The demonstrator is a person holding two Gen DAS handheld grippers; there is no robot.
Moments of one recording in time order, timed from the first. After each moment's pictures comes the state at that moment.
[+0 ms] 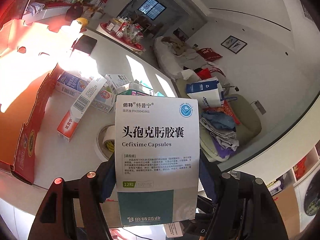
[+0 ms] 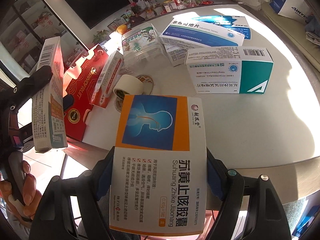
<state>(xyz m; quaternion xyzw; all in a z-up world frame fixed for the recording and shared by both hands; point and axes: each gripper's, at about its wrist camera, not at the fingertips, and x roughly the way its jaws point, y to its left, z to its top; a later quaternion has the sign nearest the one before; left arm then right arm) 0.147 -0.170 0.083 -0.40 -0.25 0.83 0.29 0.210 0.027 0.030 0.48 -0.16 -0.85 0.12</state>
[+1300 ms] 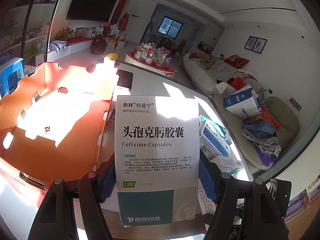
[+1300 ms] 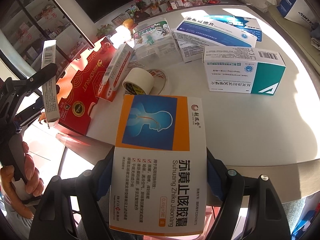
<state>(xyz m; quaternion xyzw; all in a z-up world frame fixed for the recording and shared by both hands) 0.144 -0.206 0.097 -0.34 -0.16 0.91 0.16 0.210 0.014 0.032 0.49 -0.15 -0.85 0.13</state>
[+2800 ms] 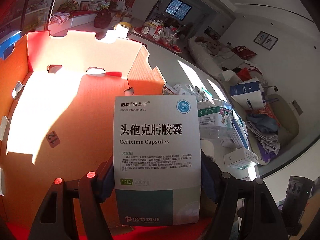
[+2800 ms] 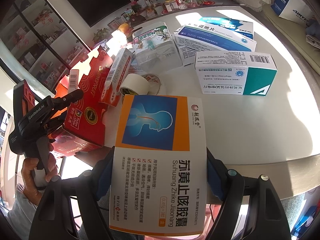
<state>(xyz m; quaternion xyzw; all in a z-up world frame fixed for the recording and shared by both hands) 0.096 -0.233 0.039 -0.42 -0.19 0.87 0.18 0.214 0.017 0.040 0.48 -0.16 -0.85 0.11</state>
